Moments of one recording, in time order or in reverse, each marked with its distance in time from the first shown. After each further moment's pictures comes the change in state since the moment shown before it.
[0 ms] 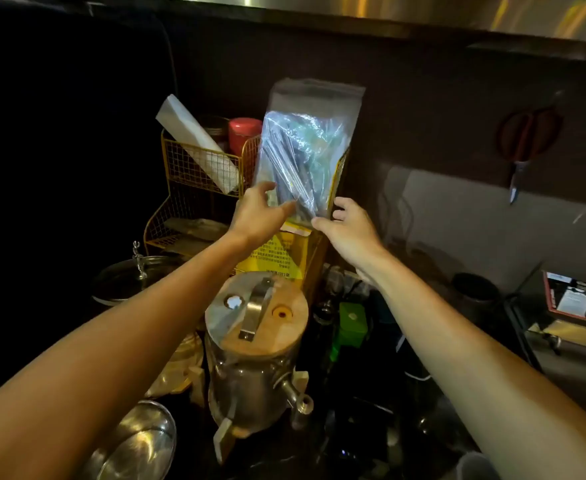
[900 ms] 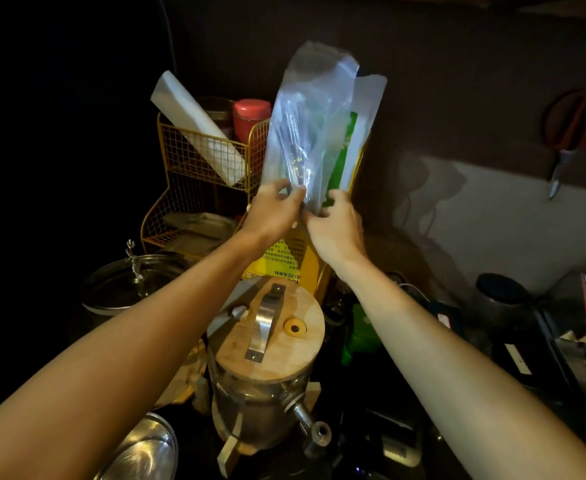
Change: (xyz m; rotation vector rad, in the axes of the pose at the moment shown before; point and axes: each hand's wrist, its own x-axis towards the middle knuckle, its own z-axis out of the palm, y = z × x) left_hand 0.030 -0.022 0.012 -0.126 -0.041 0.012; right_hand 0.033 0.006 0.059 -0.184 0.174 -0.076
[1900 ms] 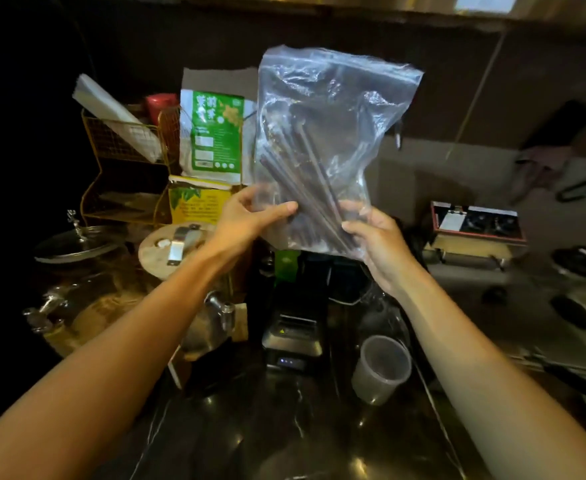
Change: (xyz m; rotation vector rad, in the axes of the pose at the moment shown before) left_hand -0.185 0.055 0.092 -0.386 -0.167 0.055; right_hand -0.178 0.099 -0.223 0.621 -0.057 0.103
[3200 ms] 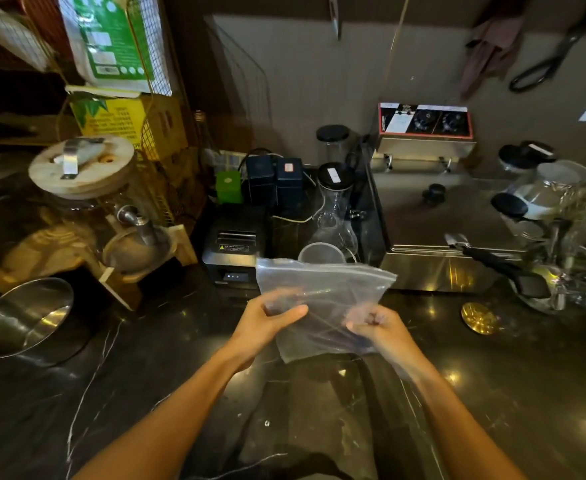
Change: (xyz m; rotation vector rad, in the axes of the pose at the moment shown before) left_hand -0.229 -0.190 0.119 -0.019 -0.284 -0.391; right_hand -0.227 0.192 -0.169 -0.175 0.102 0.459
